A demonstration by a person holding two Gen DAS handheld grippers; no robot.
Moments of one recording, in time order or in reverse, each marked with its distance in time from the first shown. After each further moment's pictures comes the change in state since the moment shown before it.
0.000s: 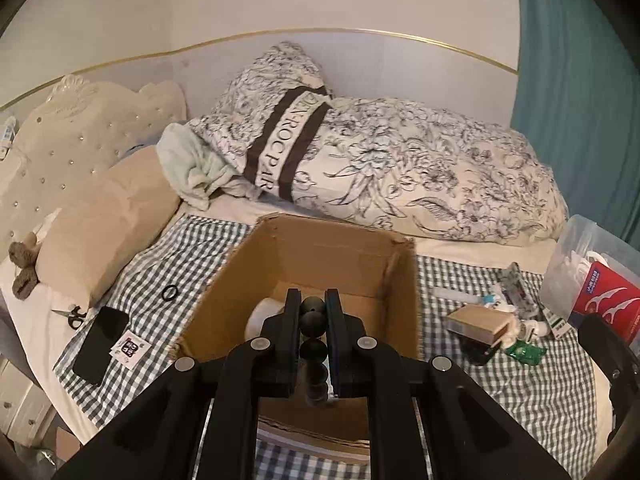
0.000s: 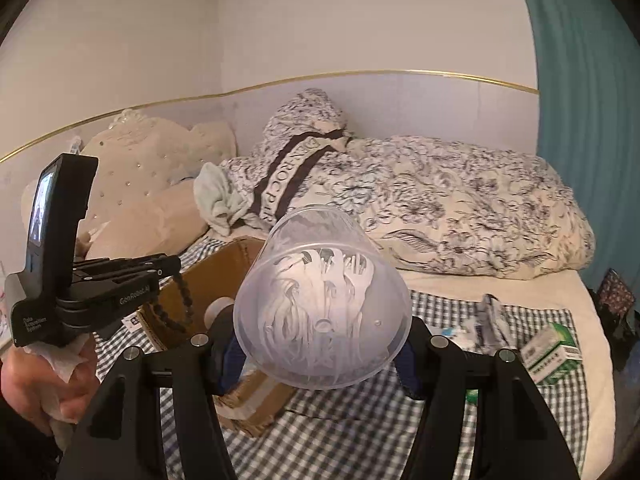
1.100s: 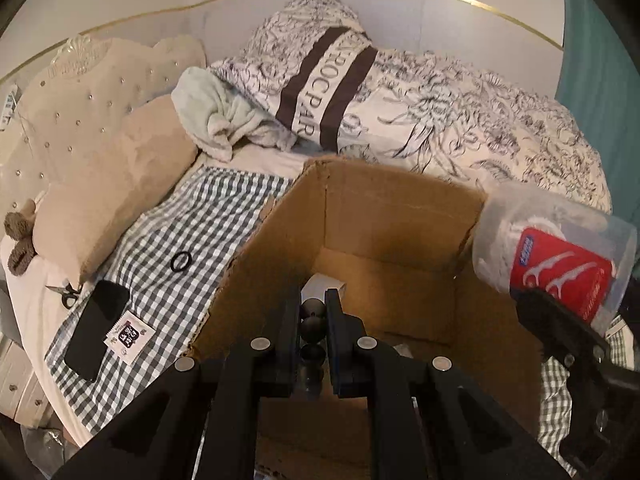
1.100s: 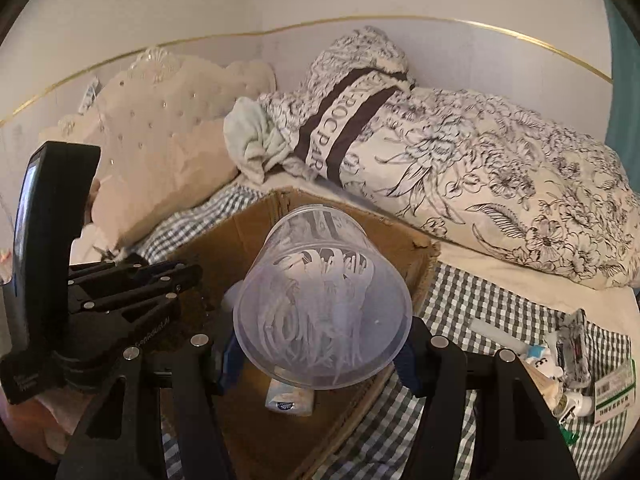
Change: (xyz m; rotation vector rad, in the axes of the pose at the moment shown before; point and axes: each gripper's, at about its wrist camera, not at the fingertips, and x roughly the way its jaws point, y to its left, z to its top) left arm 0.104 0.047 -0.017 -0.035 0.168 0.067; right arm 0.157 0.060 -0.003 -0.101 0.217 0.119
